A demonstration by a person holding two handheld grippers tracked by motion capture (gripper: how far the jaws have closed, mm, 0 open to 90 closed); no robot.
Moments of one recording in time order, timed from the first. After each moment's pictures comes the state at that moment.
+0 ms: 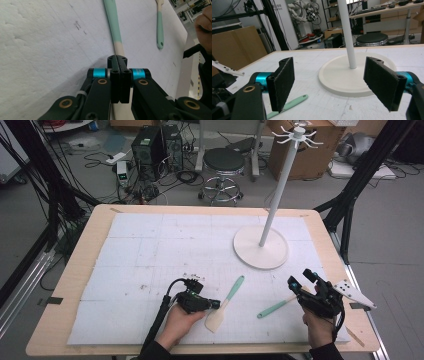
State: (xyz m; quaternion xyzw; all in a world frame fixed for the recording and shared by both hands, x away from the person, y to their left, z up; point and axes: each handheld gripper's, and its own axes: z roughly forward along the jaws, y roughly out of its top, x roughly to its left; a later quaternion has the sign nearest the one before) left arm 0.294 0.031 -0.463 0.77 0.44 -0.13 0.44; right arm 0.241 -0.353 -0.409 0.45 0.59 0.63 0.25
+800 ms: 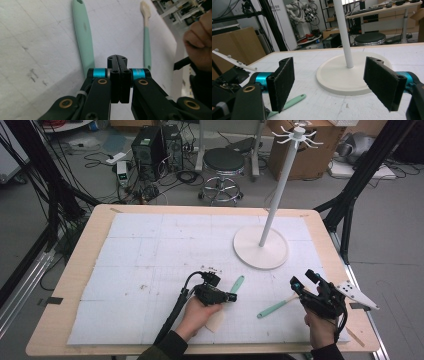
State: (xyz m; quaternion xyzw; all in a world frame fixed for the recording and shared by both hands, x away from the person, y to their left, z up) left arm 0.315 -0.017 -0.458 0.77 0.42 -0.14 0.46; right arm 0.239 -0.359 -0.410 0.45 0.59 0.62 0.25
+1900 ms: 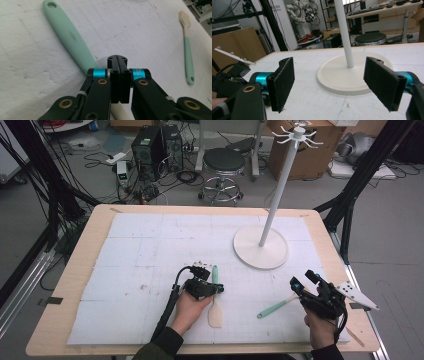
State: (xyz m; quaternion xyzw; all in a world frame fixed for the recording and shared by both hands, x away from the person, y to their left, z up) left arm 0.329 0.012 -0.457 0.77 0.47 -0.04 0.44; right arm 0.238 -0.359 -0.410 0.45 0.59 0.62 0.25
